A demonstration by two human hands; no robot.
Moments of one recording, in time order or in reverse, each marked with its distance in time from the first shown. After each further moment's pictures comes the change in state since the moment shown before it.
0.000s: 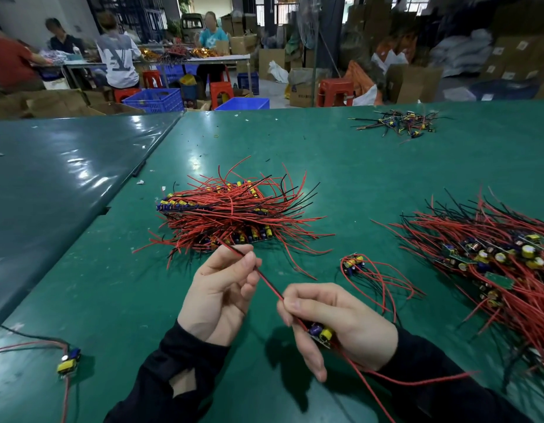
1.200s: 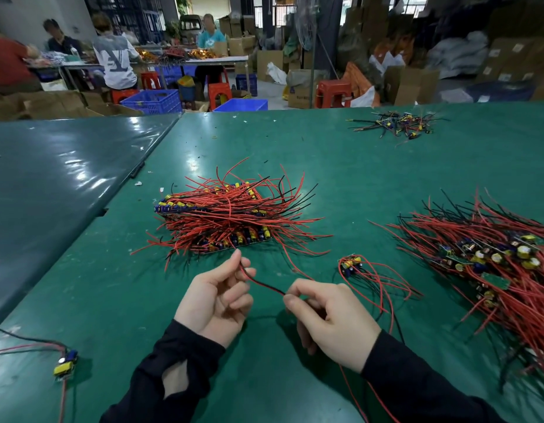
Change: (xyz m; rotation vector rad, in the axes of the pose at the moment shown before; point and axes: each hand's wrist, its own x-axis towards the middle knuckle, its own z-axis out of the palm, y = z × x) left_hand 0.011 0.000 -0.008 -0.107 0.135 -0.282; right_hand 0.001 0.019 -0.014 -1.047 0.508 -0.057
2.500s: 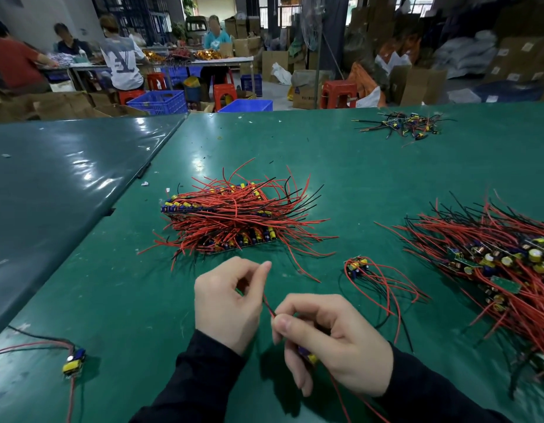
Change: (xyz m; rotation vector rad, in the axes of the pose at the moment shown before) left_hand 0.011 -0.022 -0.018 1.281 0.233 1.285; right_hand -0.014 -0.036 -0.004 0.742 -0.324 -0.080
